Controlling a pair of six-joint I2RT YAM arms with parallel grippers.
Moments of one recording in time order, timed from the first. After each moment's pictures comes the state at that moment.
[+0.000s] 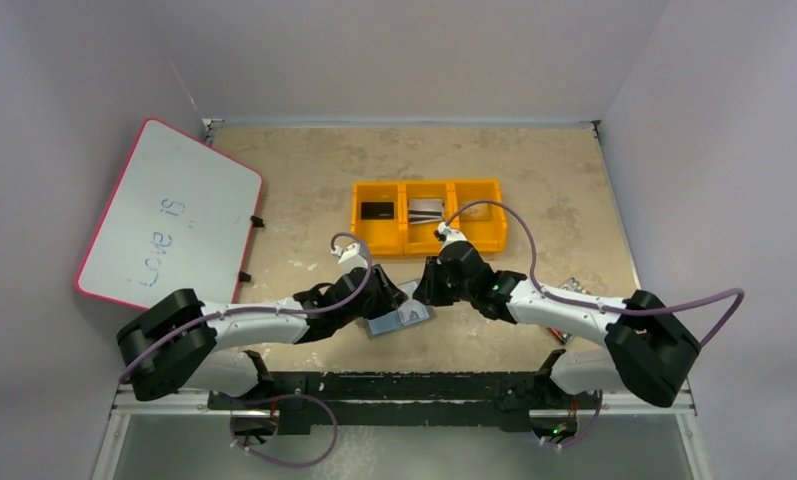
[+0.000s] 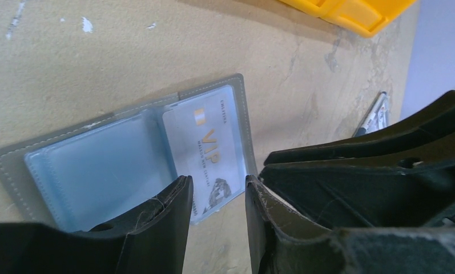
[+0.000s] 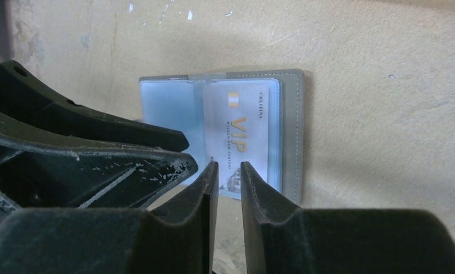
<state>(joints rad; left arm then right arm) -1.00 1.32 0.49 0.17 -0.26 -1.18 0.84 1.30 0.61 -0.07 0.01 0.77</state>
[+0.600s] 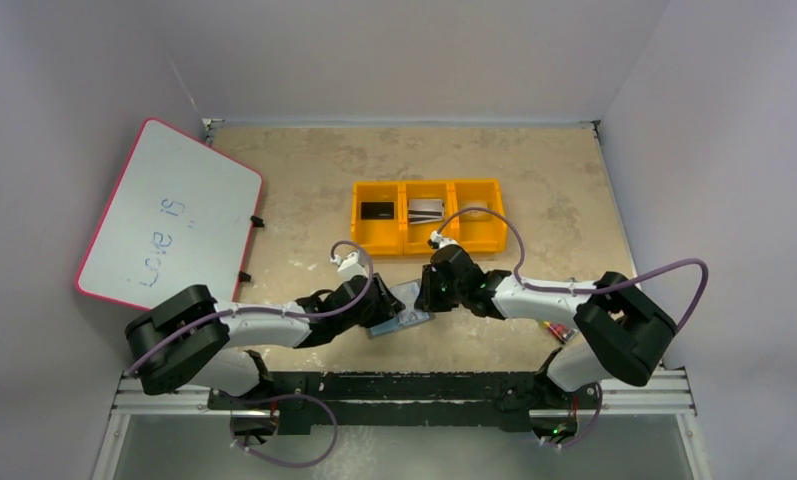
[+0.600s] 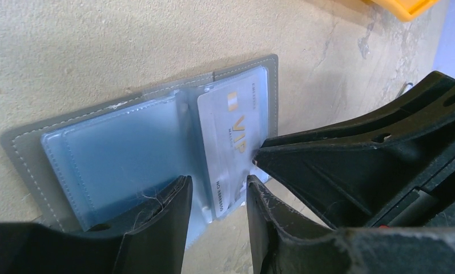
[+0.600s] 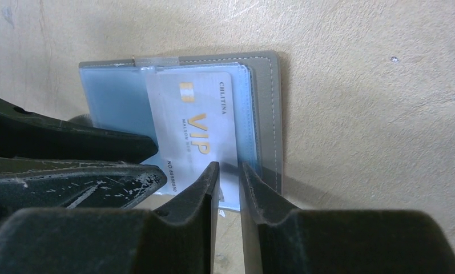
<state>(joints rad) -1.00 1.37 0.43 0.24 -0.24 -1.22 0.83 1.45 0.61 -0.04 -0.03 0.74</state>
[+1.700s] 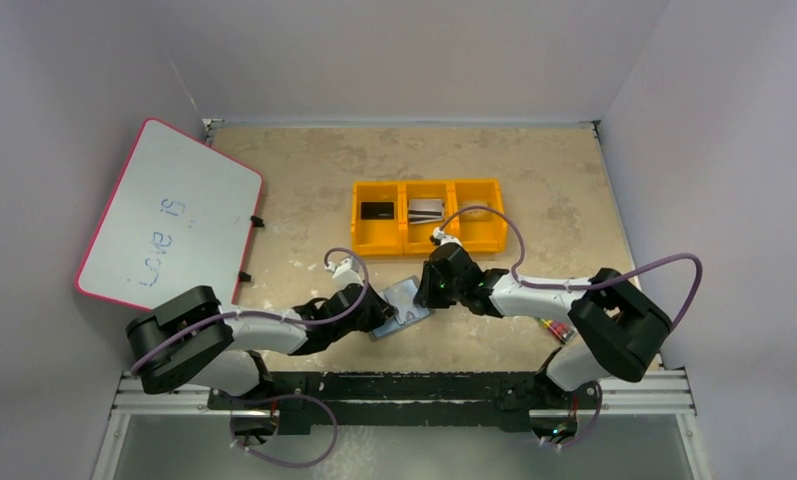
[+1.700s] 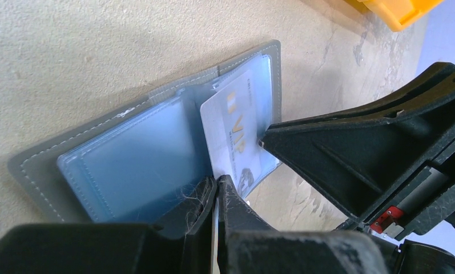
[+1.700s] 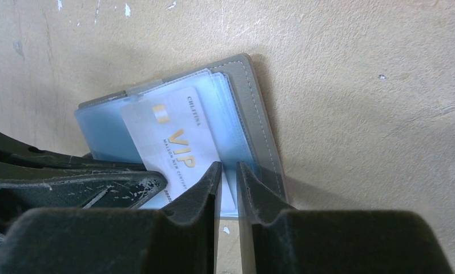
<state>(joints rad) -1.02 1.39 0.35 0.39 -0.28 -1.26 0.83 1.48 0.62 0.00 0.01 0.79</state>
